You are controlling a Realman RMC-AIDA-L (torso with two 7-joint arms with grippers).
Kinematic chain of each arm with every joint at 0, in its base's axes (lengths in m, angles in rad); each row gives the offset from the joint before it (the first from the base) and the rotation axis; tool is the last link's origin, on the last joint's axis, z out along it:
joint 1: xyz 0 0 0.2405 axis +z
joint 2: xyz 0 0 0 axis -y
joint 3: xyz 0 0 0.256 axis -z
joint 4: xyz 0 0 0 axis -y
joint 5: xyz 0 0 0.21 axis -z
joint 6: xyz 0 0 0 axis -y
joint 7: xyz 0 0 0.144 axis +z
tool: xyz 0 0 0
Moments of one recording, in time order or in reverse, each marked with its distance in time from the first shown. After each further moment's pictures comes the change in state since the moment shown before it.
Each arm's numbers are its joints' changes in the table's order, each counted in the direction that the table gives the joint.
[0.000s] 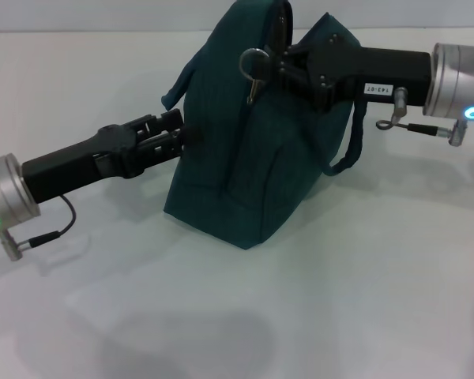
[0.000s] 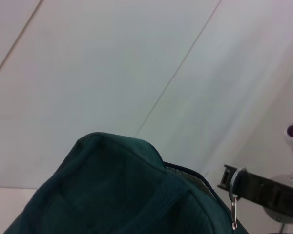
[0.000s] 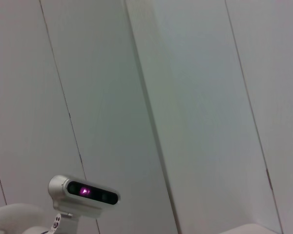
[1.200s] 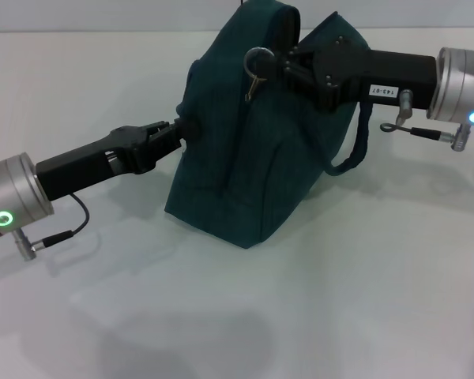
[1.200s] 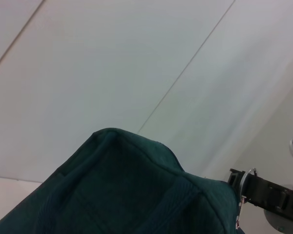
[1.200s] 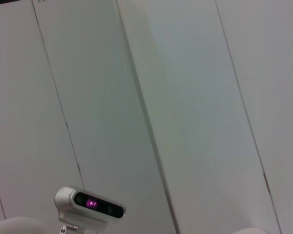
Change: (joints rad) left arm -0.024 0.002 0.001 0.054 0.008 0.021 -0.030; right arm -0.016 -0.002 0.000 -0.010 -0.026 0.009 0.000
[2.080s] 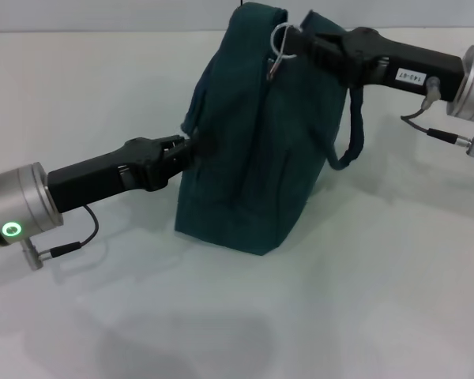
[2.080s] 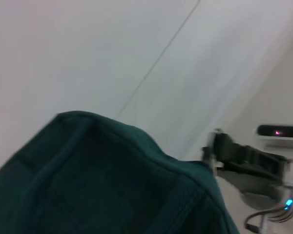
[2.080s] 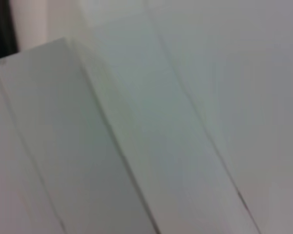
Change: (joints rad) left arm 0.000 0.003 -0.044 0.003 -0.006 -0.032 0.024; right arm -0.043 0.008 -0.015 -0.045 -0.116 0.007 0.110
